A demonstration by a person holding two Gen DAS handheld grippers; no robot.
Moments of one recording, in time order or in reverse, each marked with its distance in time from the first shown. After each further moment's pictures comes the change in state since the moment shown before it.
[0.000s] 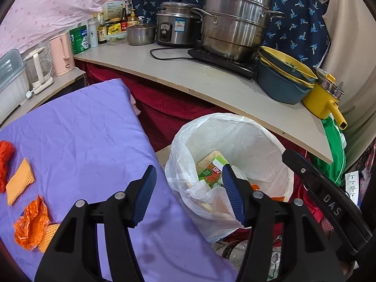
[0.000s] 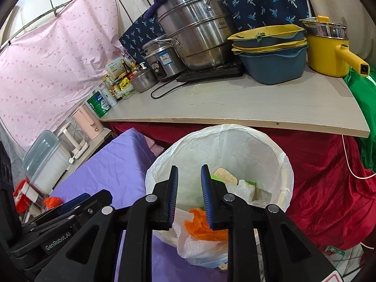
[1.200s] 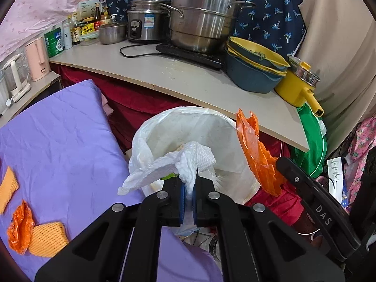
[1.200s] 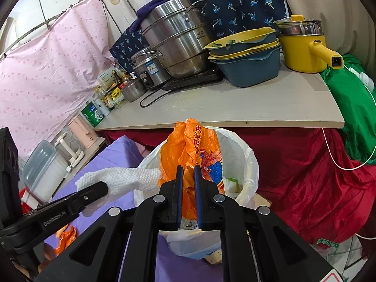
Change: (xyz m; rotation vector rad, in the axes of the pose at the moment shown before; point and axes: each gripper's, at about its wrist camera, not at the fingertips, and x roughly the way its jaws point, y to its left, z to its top) left arm 0.000 -0.047 0.002 0.075 0.054 -0.133; right arm -0.036 -0.040 -0.006 0.059 -0.035 -0.034
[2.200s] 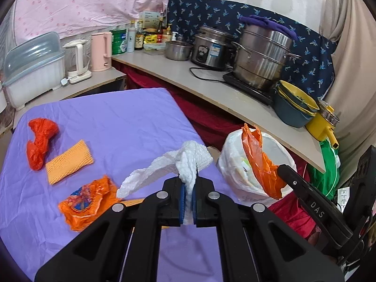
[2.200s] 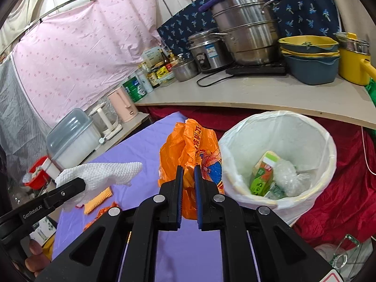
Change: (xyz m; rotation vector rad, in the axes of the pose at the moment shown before) left arm -0.139 0.144 -0.056 -0.181 -0.159 0.139; right arm -0.013 0.141 -0.055 -0.149 0.053 0.156
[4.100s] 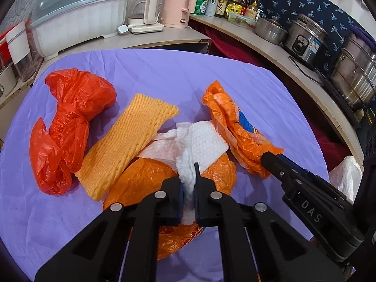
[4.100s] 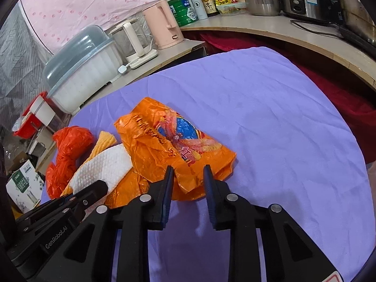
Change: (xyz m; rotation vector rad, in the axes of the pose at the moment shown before) left arm 0.136 0.237 0.010 -0.249 0.148 0.253; right arm 0.273 0.188 -0.046 -0.232 0.367 0.131
